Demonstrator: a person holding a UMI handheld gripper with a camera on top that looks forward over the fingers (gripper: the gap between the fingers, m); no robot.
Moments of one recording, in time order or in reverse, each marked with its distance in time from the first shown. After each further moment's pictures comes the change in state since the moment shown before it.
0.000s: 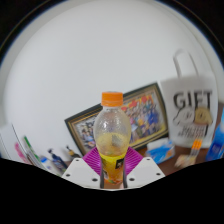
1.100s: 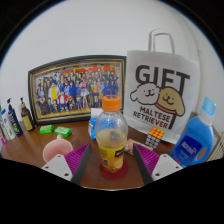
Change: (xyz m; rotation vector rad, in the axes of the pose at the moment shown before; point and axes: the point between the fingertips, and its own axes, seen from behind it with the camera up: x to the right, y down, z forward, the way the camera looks) arm 0.210 0.115 -0.019 -0.188 0.366 -0.291
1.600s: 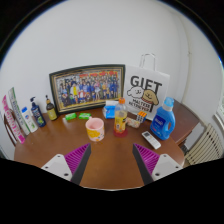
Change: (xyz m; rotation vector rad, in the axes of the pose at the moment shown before) arm -0.067 0.006 -0.282 -0.150 0.070 0.027
